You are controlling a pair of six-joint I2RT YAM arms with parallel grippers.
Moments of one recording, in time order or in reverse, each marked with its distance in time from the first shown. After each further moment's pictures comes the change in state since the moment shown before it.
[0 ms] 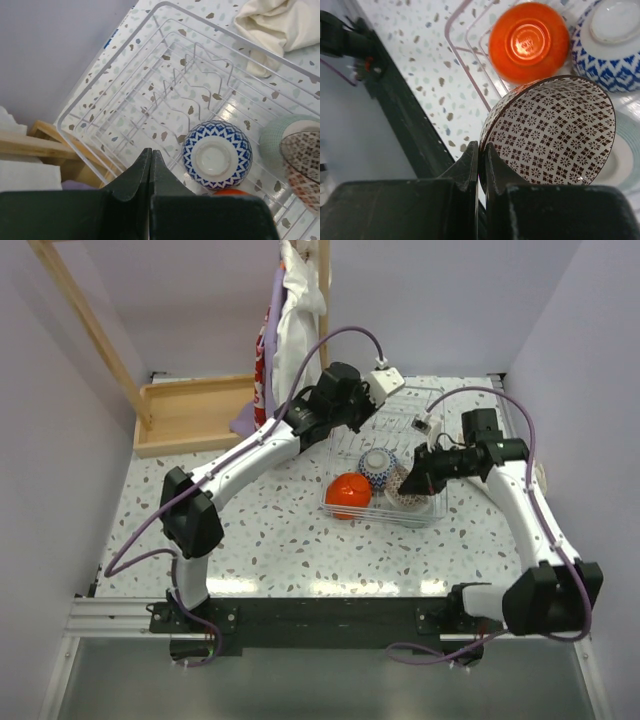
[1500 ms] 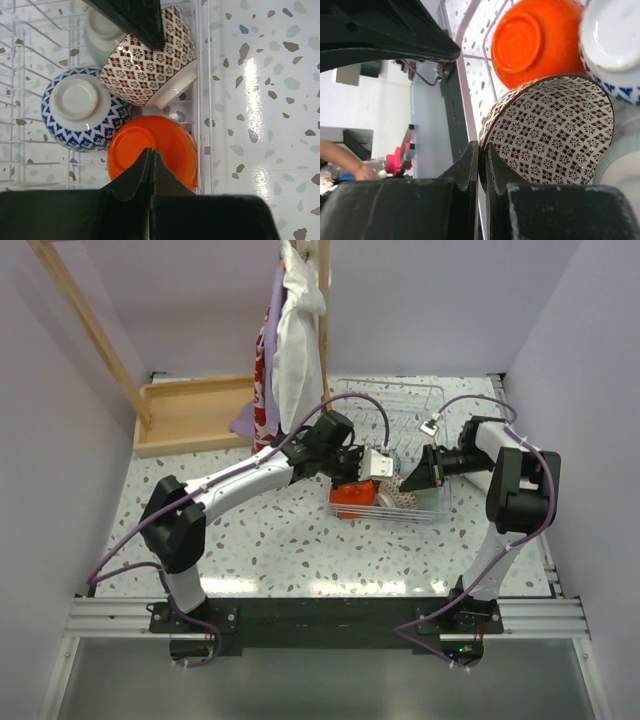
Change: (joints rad) left arm -0.049 -0.148 -0.411 -0.088 0.425 0.423; right arm -0.214 0.688 0.167 -0.422 -0.435 -0.624
